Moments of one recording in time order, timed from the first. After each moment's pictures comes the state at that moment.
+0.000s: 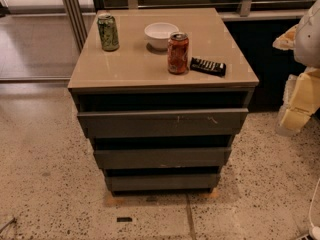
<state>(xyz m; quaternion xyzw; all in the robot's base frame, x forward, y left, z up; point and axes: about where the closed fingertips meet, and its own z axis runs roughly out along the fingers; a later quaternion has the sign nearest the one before) 0.438 -0.217 0.976 -0.60 0.78 -0.03 0.16</state>
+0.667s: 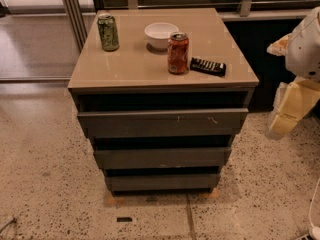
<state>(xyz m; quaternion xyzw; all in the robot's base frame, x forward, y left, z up) 0.448 -0.211 0.958 -0.60 0.78 -0.03 0.18</state>
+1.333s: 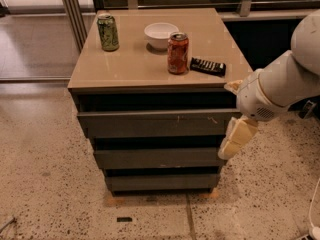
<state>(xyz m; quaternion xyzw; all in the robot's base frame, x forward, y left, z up) 0.484 -0.166 0.841 -0.61 0.76 0.05 0.24</state>
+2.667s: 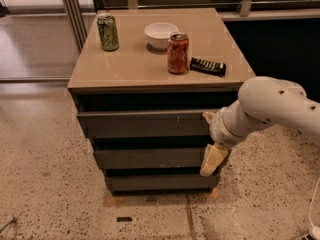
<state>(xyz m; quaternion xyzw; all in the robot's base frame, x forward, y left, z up) 0.520 -0.139 0.701 -0.64 0.73 0.06 0.22</state>
